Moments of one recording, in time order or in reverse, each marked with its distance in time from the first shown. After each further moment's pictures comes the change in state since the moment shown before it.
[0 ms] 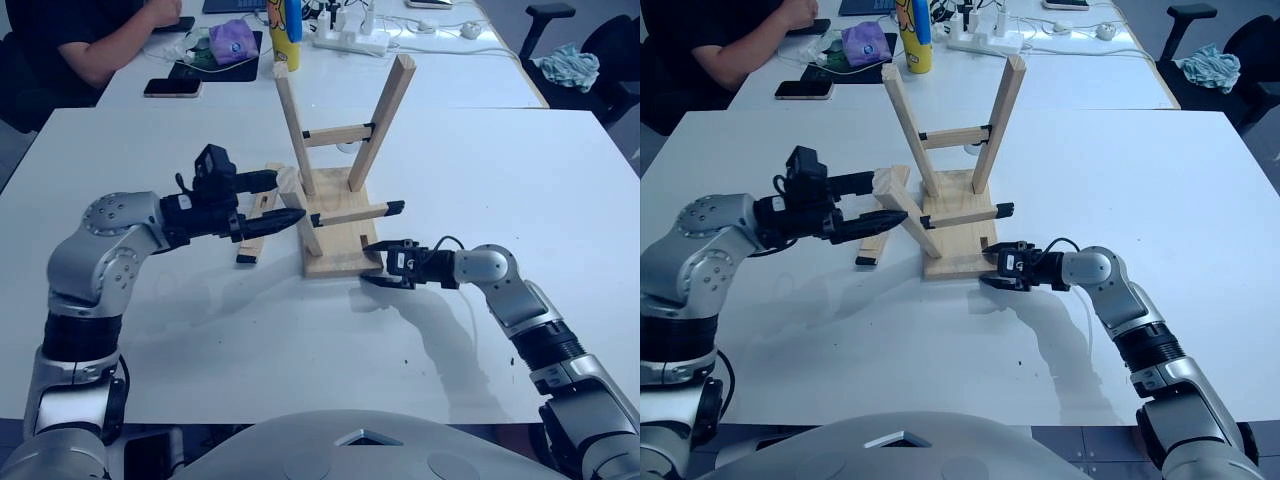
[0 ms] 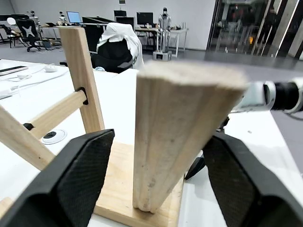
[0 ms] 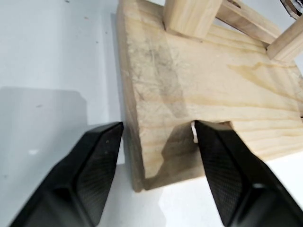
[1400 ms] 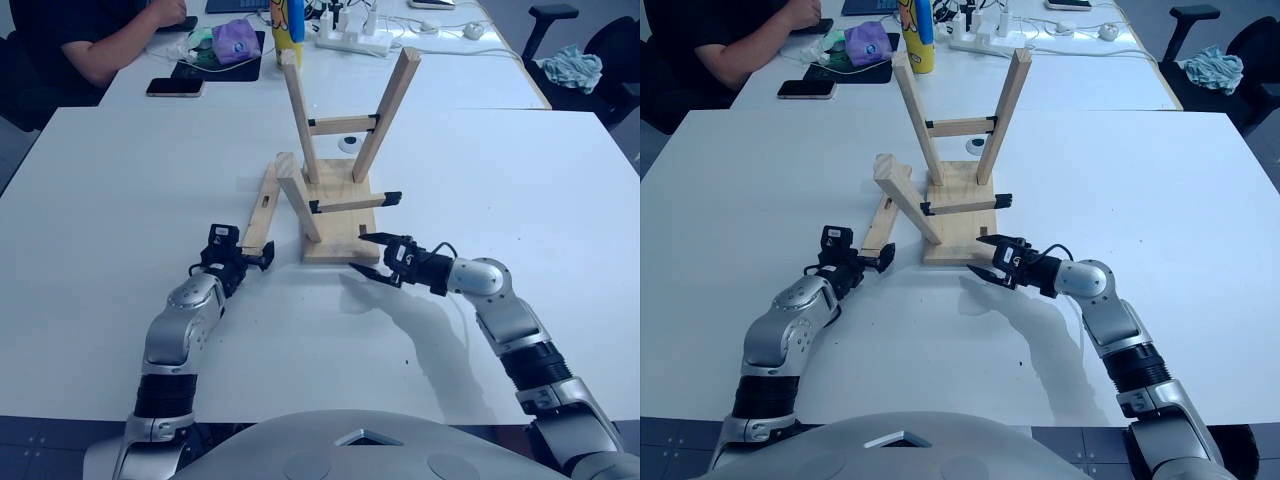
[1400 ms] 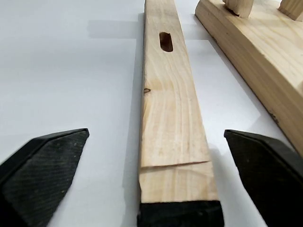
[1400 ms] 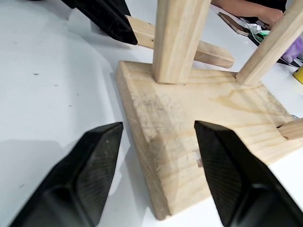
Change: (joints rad) left arm 0.285 -0.441 -0.092 0.134 0.447 0.040 0.808; right arm 0.114 0.093 -0.089 -0.136 0.090 0.081 -0.127
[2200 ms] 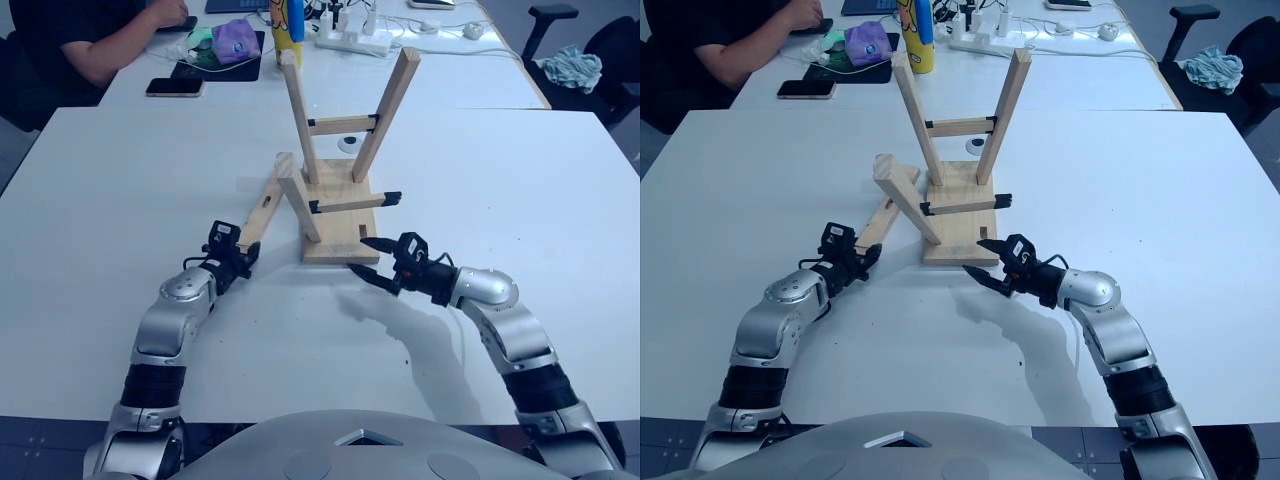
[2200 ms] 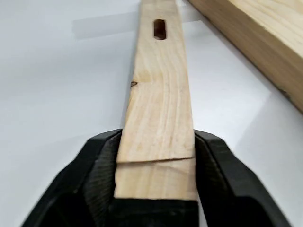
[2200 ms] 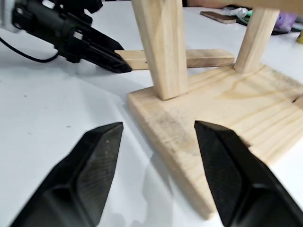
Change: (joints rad) left arm -0.037 0.110 -0.013 0.062 0.068 -0.031 -0.110; right arm 0.145 0.038 -0.073 -0.259 0.278 0.402 0.005
